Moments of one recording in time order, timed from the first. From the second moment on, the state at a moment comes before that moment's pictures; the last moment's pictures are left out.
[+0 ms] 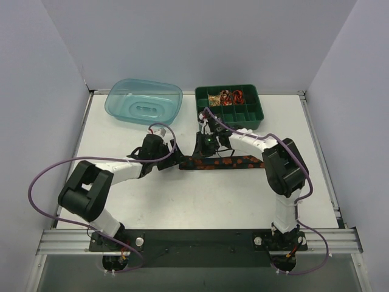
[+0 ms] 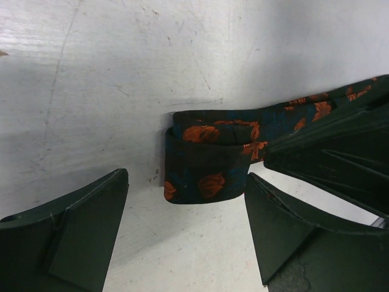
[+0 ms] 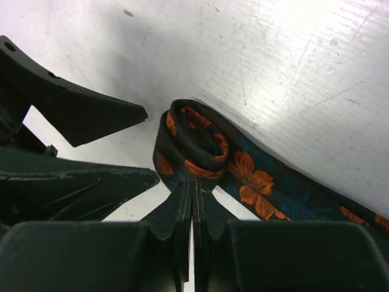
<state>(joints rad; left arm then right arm) -0.47 1.59 0.73 0.15 0.18 -0.76 0.57 1.93 1.30 -0.31 -0.43 0.47</state>
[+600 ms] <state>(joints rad) -0.44 1.69 0.68 0.39 0.27 -0.80 0.58 2.03 1.36 -0.32 -0.41 0.47</state>
